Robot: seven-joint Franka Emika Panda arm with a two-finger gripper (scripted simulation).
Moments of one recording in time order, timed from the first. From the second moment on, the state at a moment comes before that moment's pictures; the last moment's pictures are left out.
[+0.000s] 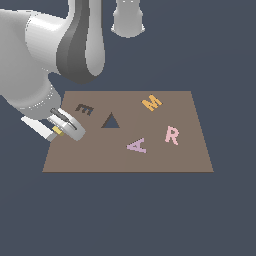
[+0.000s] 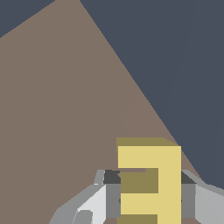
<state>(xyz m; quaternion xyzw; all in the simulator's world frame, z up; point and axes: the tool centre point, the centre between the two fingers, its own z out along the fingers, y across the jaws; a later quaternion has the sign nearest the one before) 0.010 -0.207 0.034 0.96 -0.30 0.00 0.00</state>
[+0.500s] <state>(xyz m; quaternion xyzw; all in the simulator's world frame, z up) -0.022 -0.203 0.036 0.87 -0.50 0.00 0.00</state>
